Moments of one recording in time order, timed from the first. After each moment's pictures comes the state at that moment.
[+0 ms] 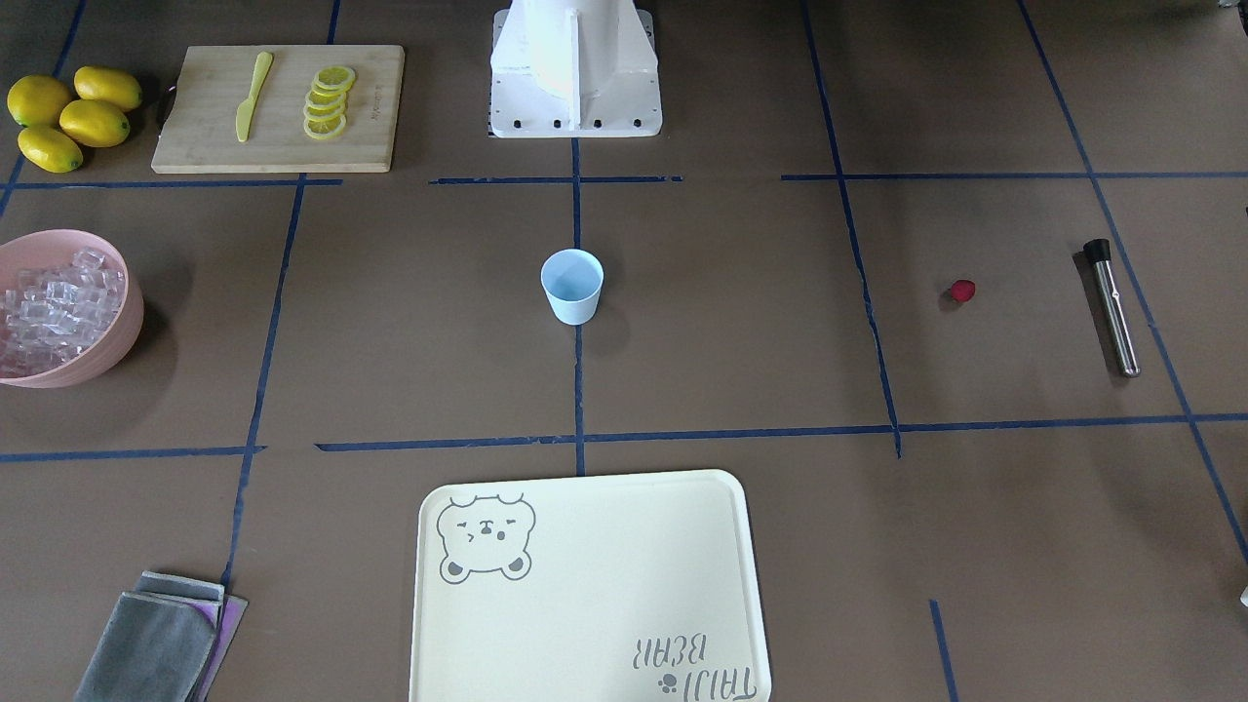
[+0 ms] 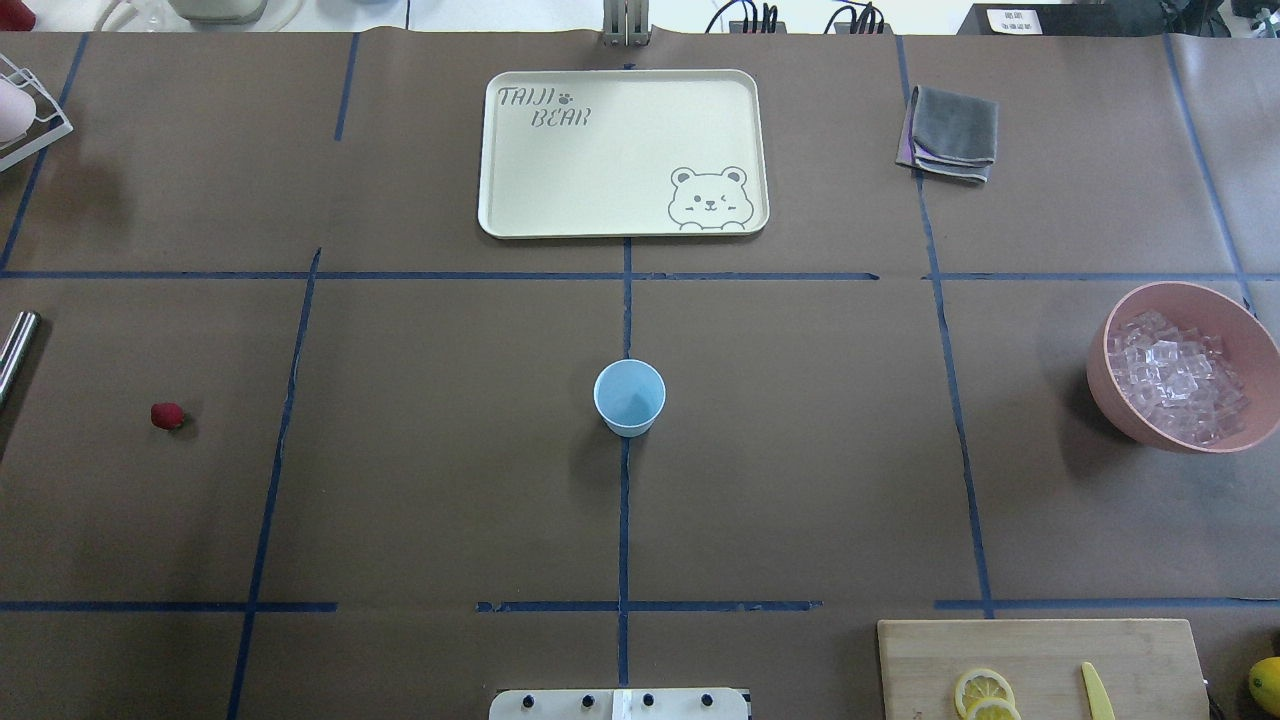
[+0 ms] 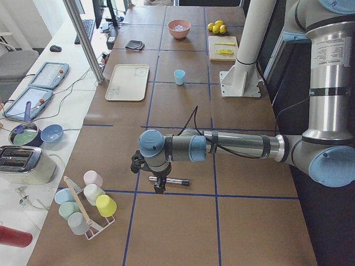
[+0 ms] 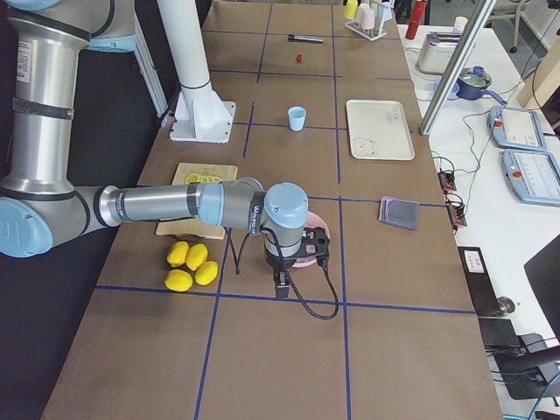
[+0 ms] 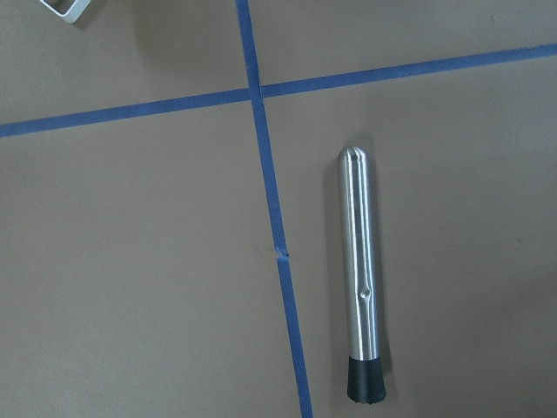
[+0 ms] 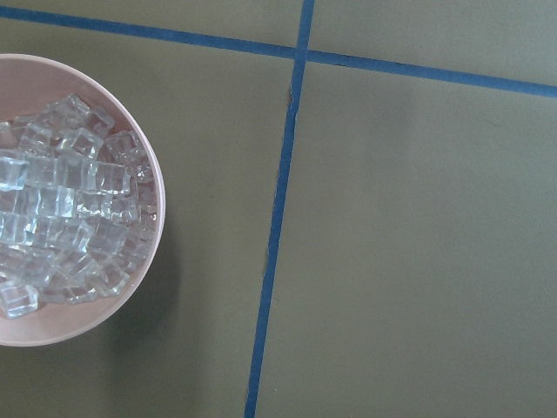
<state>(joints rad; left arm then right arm) -1.54 -1.50 -1.70 -1.46 -2.42 0.17 1.62 -1.76 1.89 -1.80 2.31 -0.23</state>
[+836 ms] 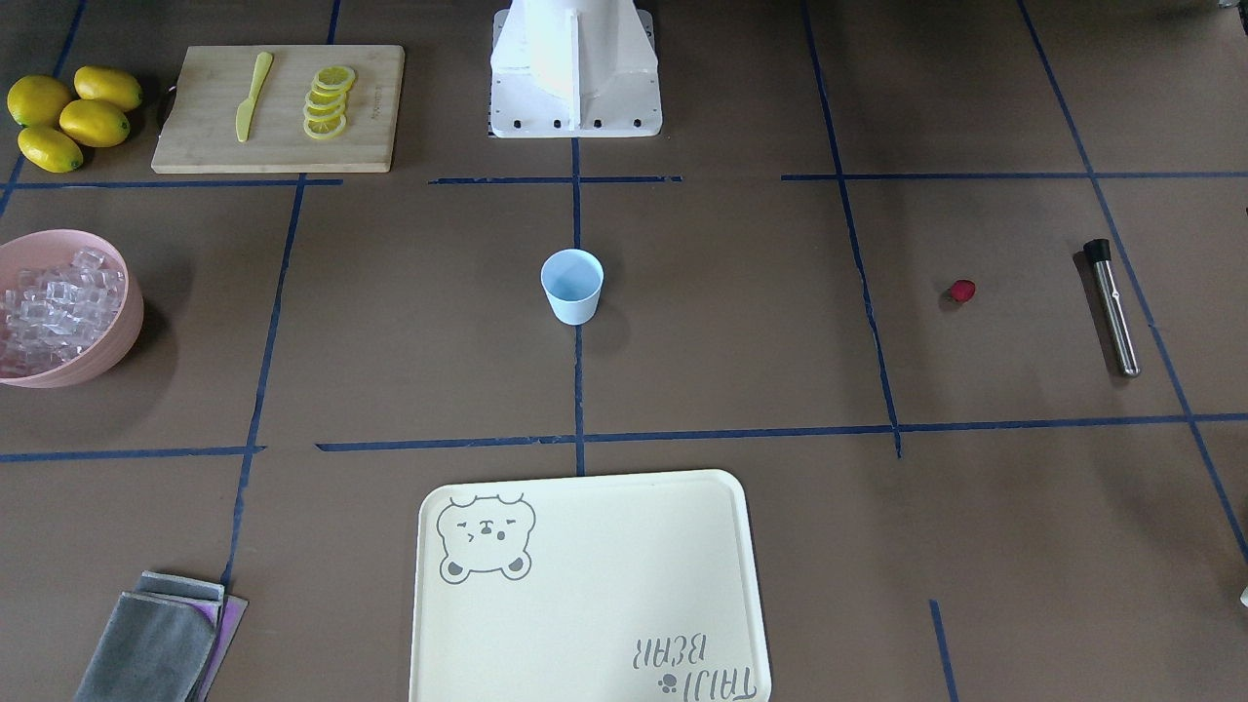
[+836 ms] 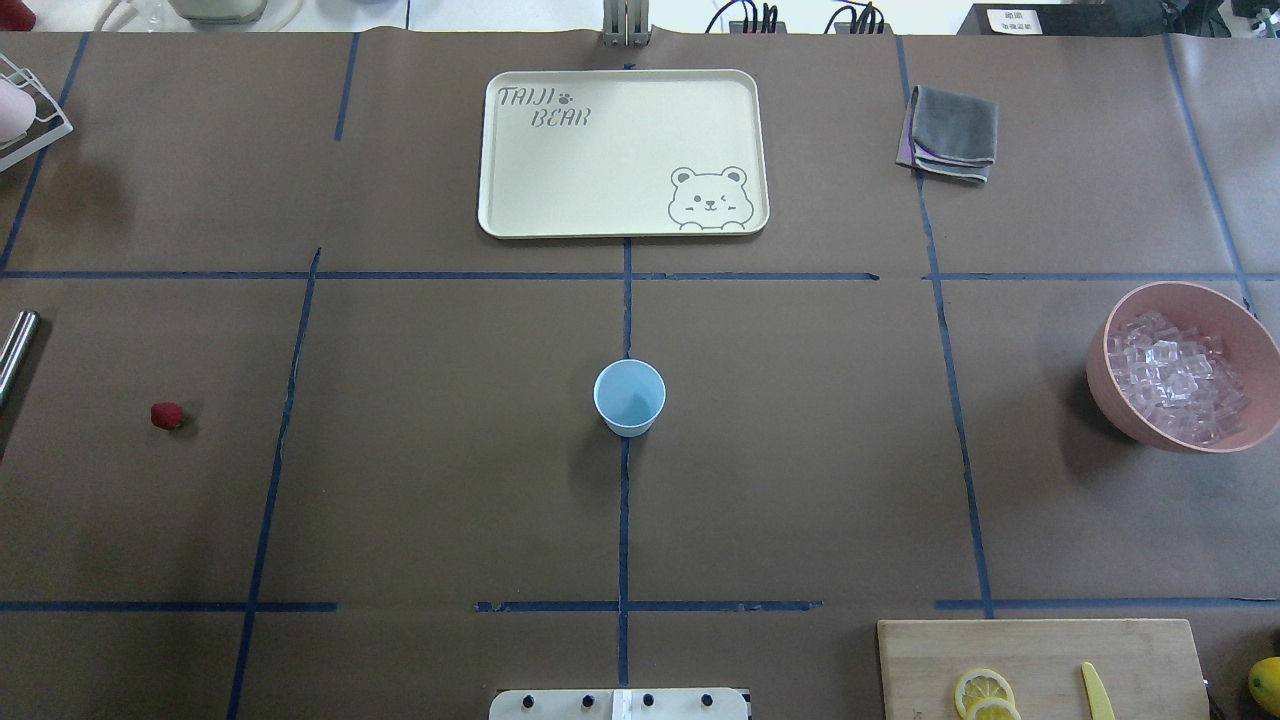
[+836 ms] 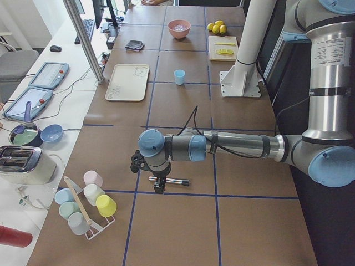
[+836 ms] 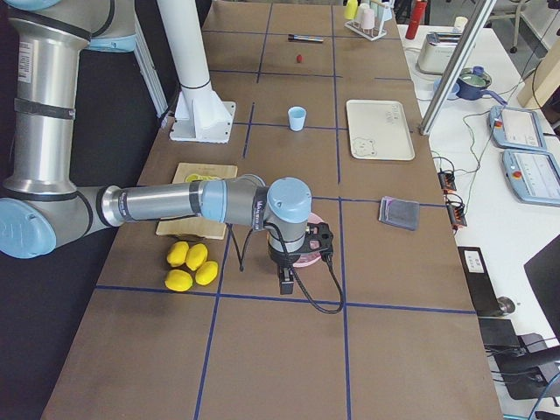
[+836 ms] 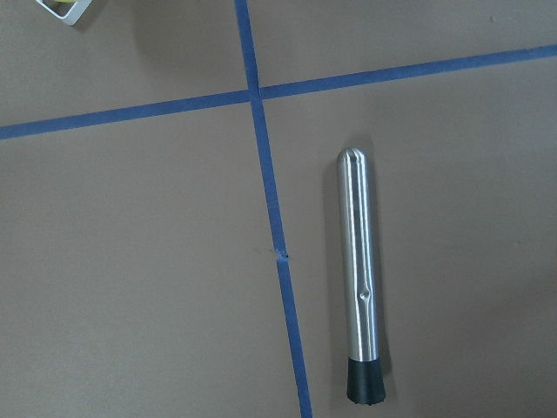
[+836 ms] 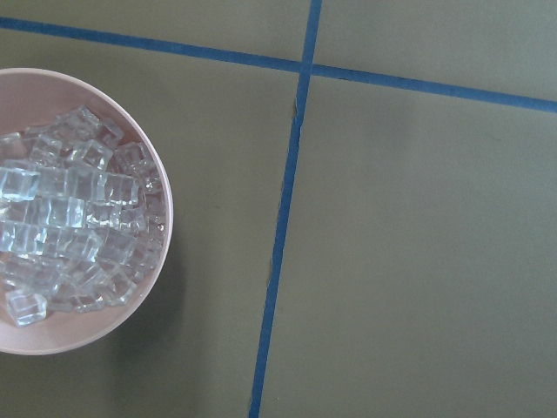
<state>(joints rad) -1.54 -1.50 -1.70 -1.46 -2.42 0.17 1.62 -1.73 1.90 -1.80 2.31 -0.22</state>
